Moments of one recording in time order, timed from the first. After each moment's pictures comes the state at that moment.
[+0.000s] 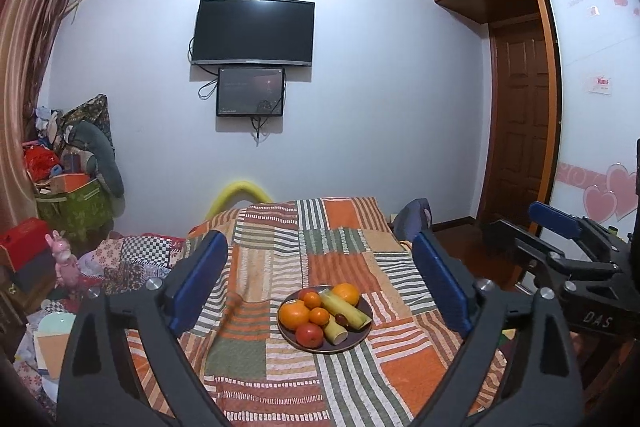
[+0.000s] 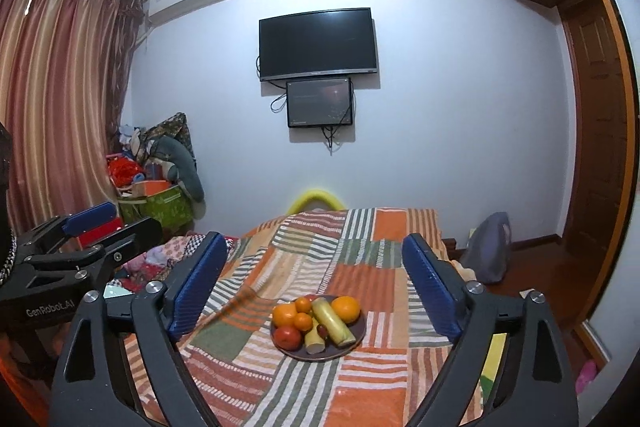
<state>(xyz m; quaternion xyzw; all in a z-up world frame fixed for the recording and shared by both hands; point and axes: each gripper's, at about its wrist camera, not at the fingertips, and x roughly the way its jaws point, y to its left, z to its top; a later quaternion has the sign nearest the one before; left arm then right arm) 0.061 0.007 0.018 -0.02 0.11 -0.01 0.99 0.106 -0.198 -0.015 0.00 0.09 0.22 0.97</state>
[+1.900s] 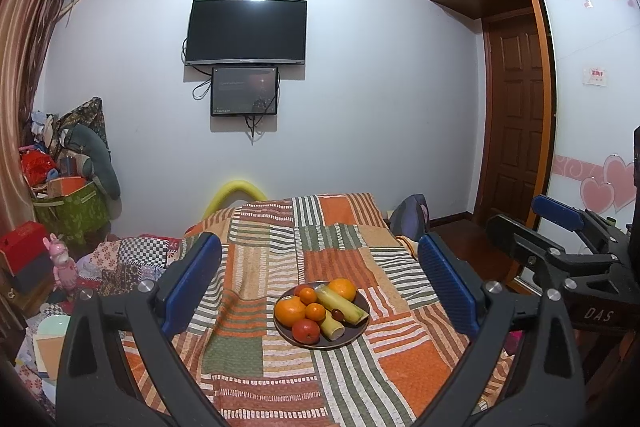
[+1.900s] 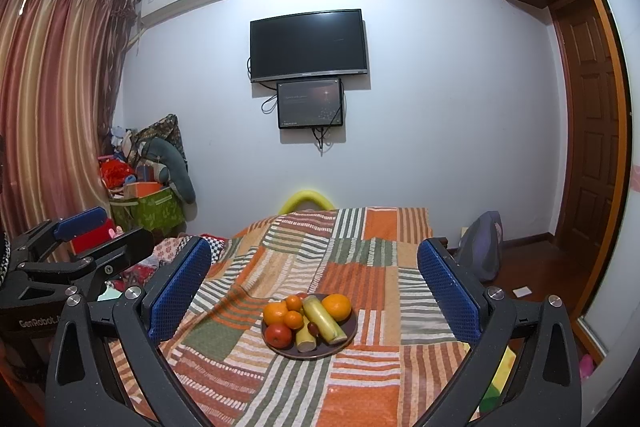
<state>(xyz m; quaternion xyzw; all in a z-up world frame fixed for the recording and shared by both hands) 0.057 -0.004 0.011 0.00 0.11 -0.02 0.99 0.095 -0.208 -0.017 0.00 0.09 0.21 0.97</state>
